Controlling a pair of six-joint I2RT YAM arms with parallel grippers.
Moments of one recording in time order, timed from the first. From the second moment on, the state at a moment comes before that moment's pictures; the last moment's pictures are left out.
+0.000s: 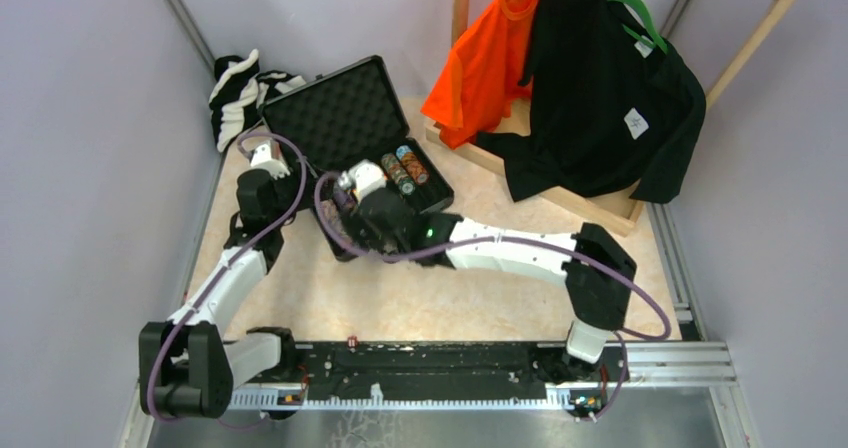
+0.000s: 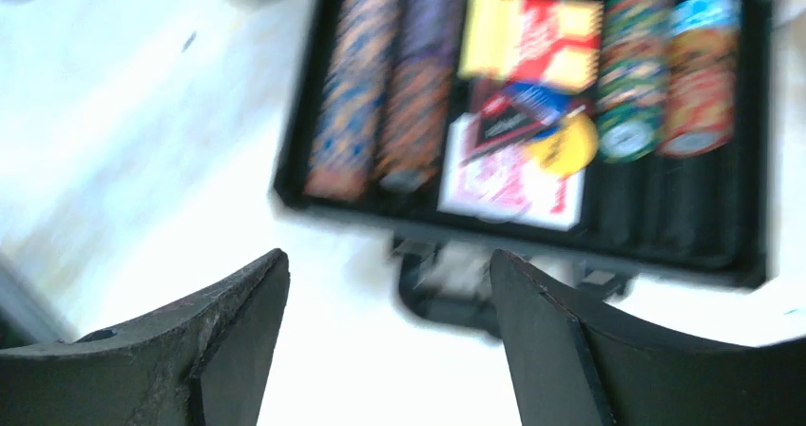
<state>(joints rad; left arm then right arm) -0.06 1.12 0.58 0.25 0.14 -0.46 1.10 1.74 1.37 -0.17 0.38 0.22</state>
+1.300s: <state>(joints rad) -0.06 1.03 0.57 0.15 0.07 -0.53 1.61 1.92 1.30 -0.33 0.33 0.43</state>
